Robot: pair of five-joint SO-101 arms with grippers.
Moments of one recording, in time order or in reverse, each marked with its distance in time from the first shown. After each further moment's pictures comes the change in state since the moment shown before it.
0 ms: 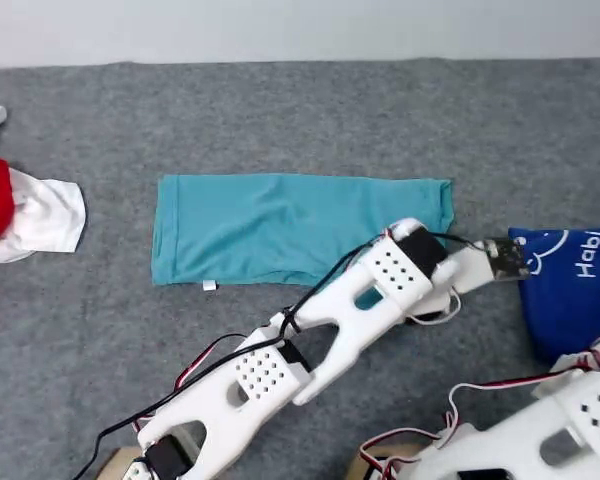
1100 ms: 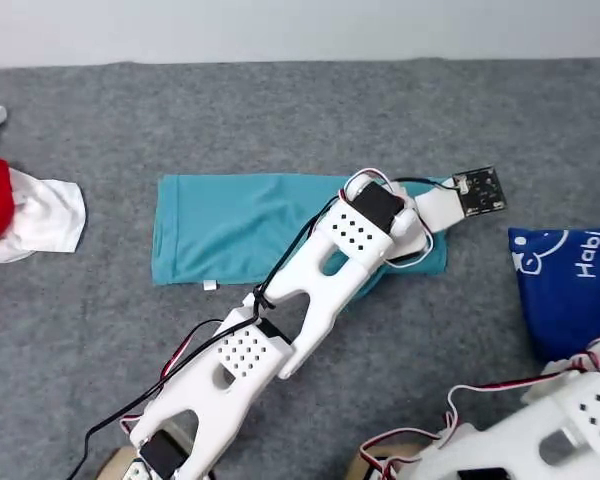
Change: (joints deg) left arm -8.9 0.5 -7.1 -10.1 -7.4; right arm 0.0 0.0 4.7 0.0 0.0
